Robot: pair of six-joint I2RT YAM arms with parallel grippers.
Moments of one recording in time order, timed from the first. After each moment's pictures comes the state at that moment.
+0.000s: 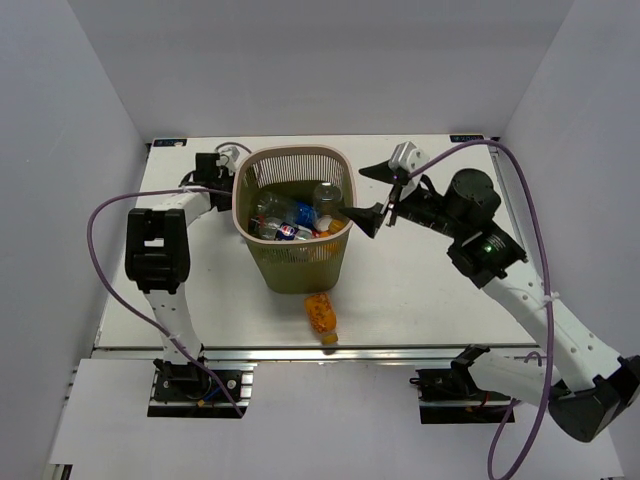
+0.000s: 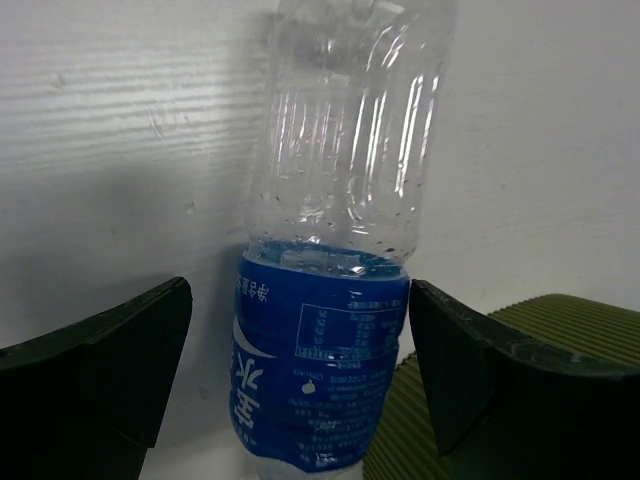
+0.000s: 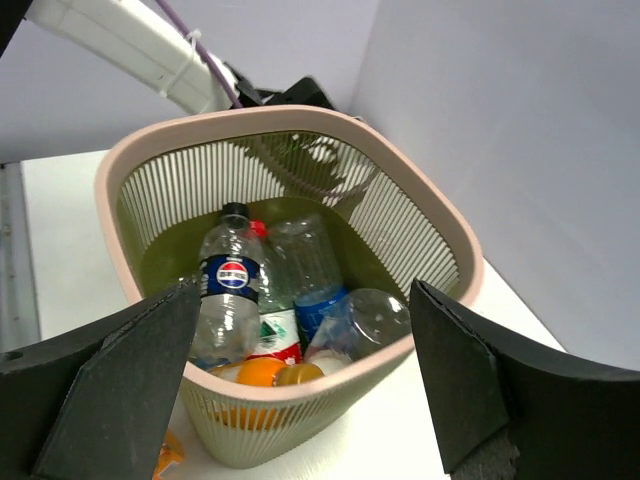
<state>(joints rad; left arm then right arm) -0.05 2.00 1.37 -0.15 0.36 -0.22 0.63 1.06 1.15 -0.02 -0.53 -0.18</state>
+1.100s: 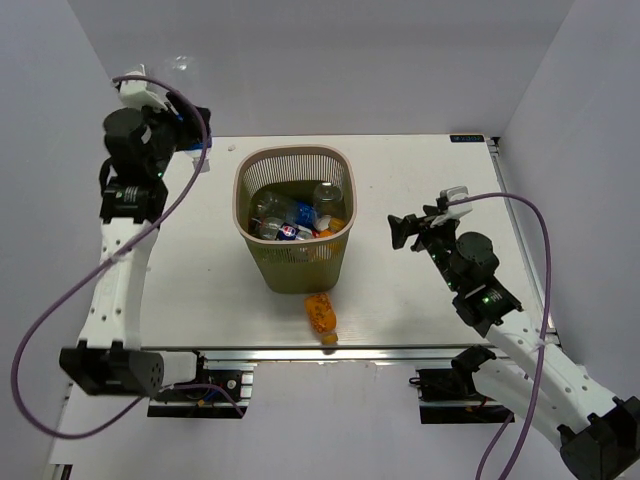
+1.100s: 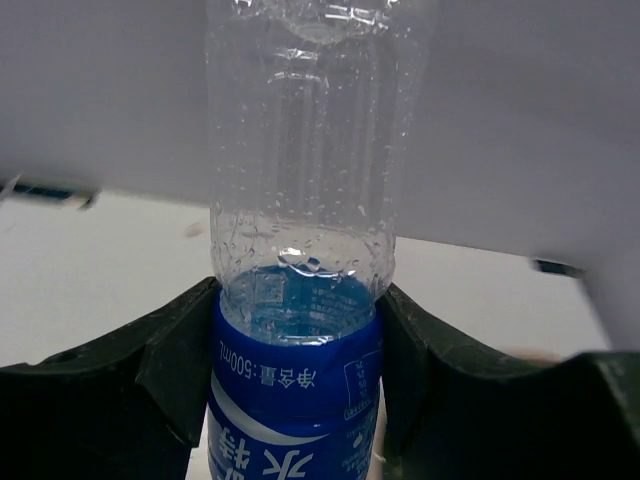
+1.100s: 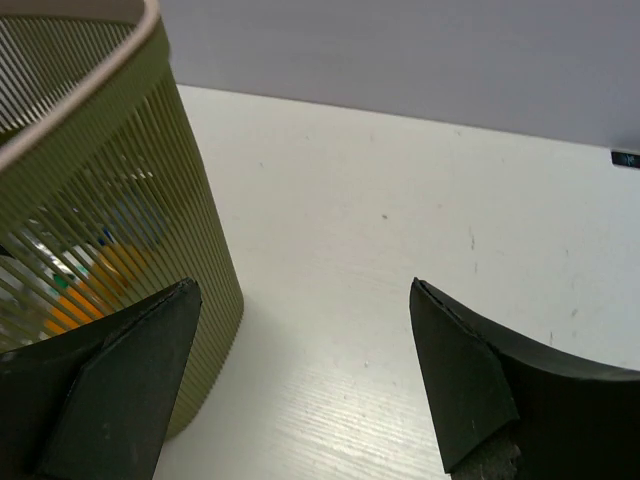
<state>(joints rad) -0.03 1.35 1.51 -0.27 -0.03 -0.32 0.56 0.77 0.61 0.18 0.14 0.08</state>
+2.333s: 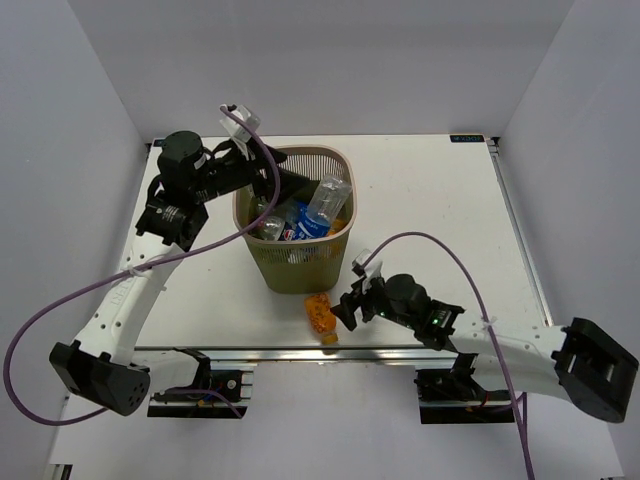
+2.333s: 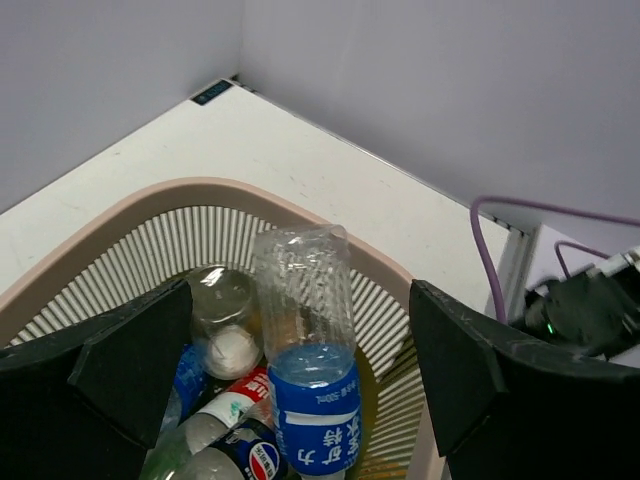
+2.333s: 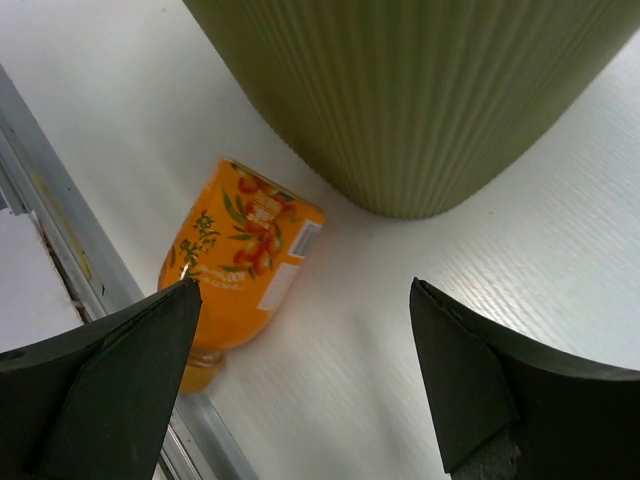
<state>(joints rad) -0.36 1.23 1.36 -0.17 0.71 -0.15 0.99 1.01 0.33 0.31 -0.02 0.16</state>
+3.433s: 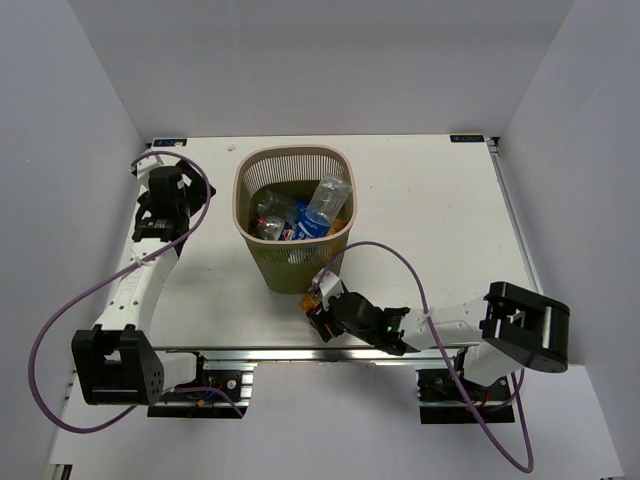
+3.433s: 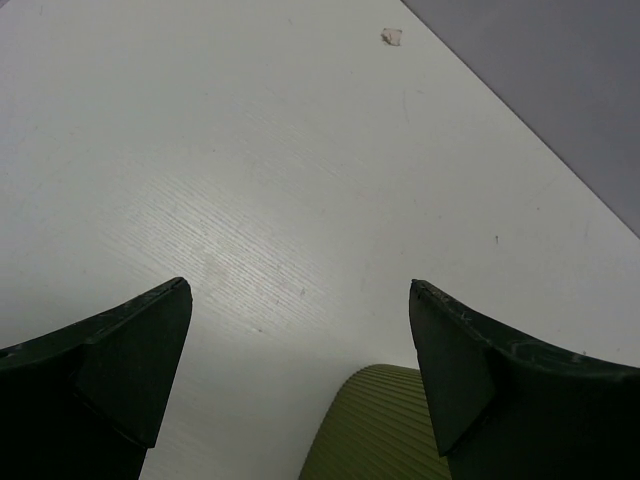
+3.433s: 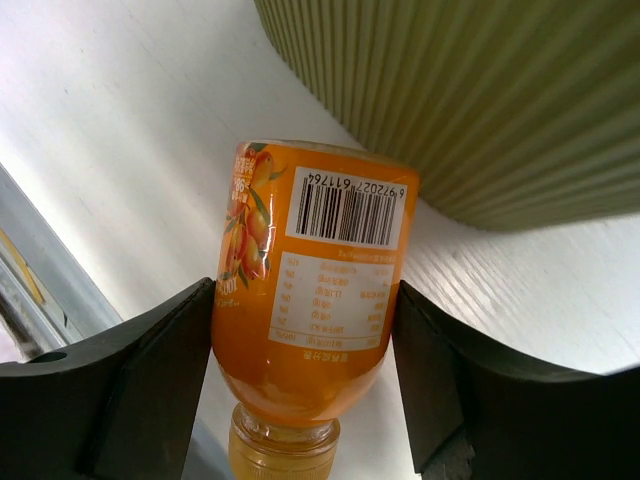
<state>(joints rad) -0.02 1.24 1.01 -0.24 -0.27 -0.62 1.28 1.48 0.51 0.41 0.31 0.19</state>
